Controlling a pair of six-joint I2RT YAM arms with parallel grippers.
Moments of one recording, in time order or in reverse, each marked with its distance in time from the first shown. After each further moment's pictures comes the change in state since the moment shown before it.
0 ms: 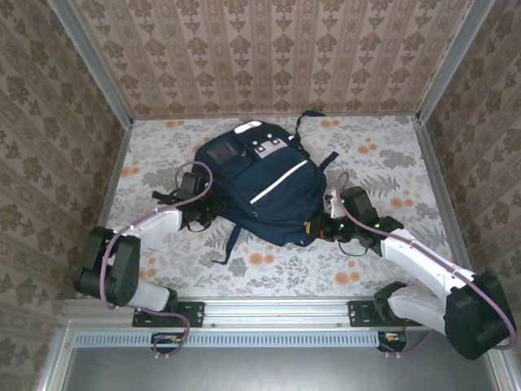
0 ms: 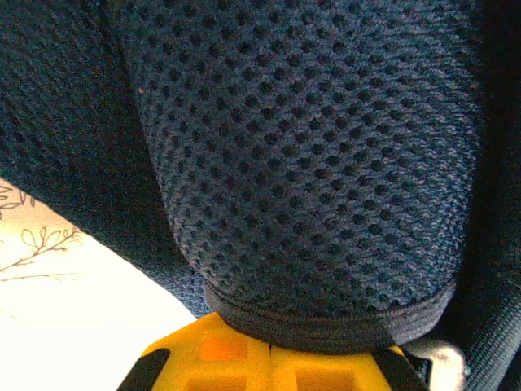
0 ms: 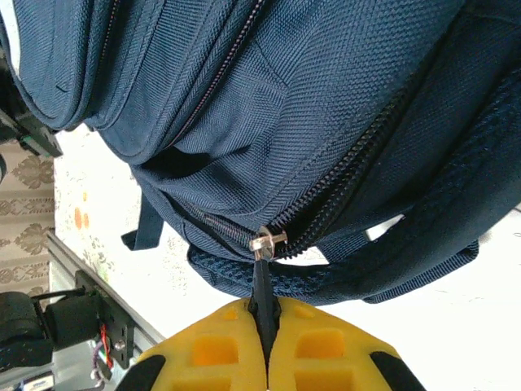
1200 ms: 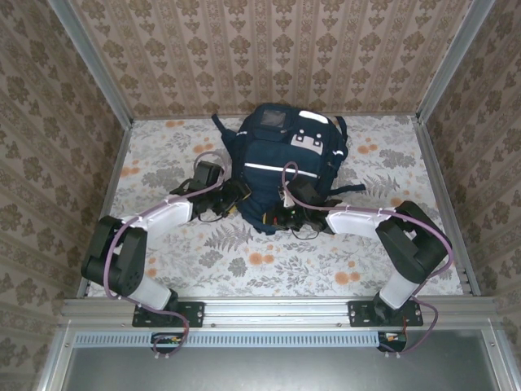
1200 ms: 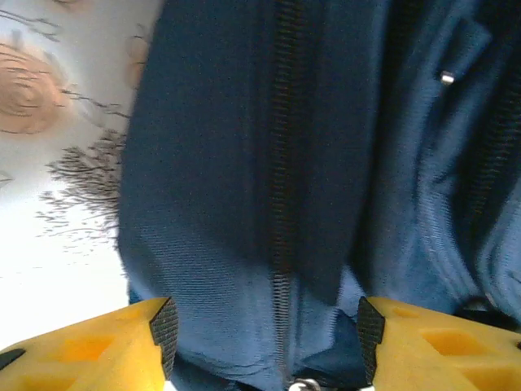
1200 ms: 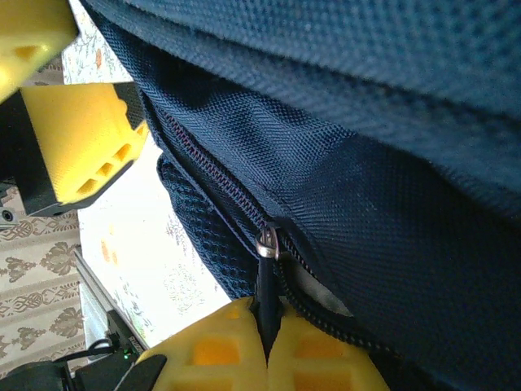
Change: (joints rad) left arm -0.116 0.058 0.108 0.063 0.155 -0.058; right arm 0.247 0.577 0.268 0.384 0.053 0.245
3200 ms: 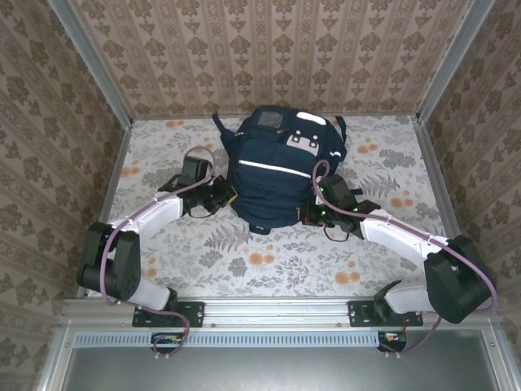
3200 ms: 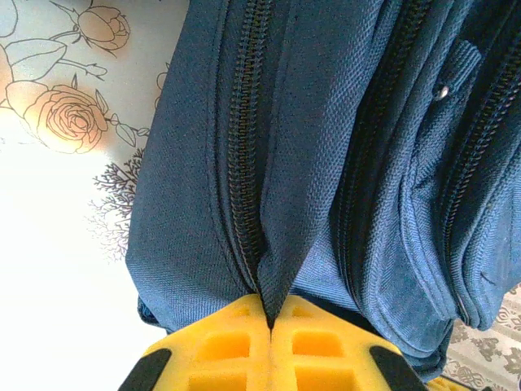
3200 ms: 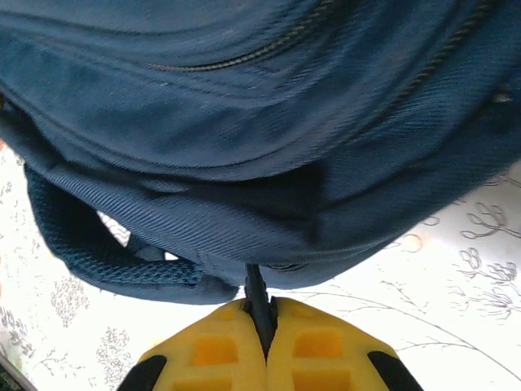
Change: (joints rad) left arm 0.108 -0.044 0.035 -0.117 0.058 0.064; right arm -0.177 -0.339 -0.110 -0.325 0.214 -0.290
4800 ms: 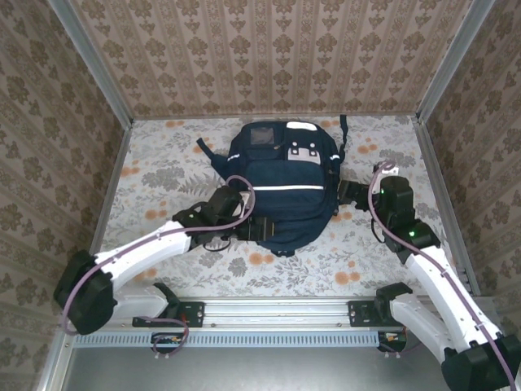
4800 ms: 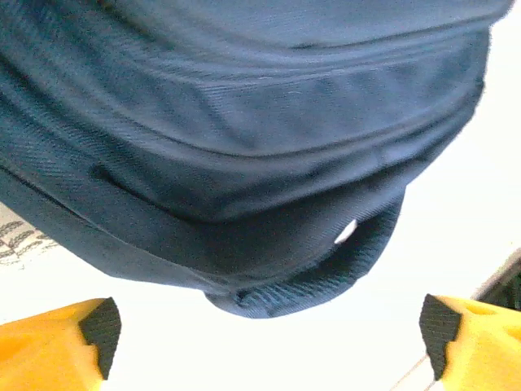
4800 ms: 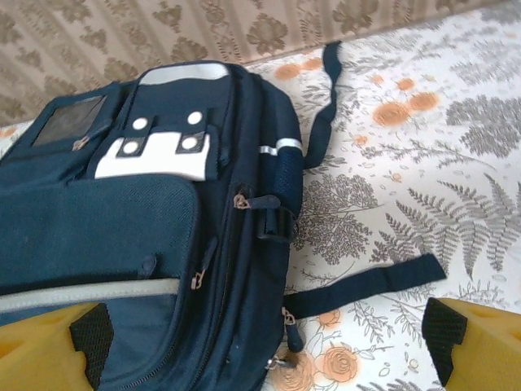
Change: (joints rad) left arm -0.449 -0.267 -0.101 -0.135 -0.183 0.381; right arm -0.276 -0.542 -0.072 -0.056 0.310 -0.313
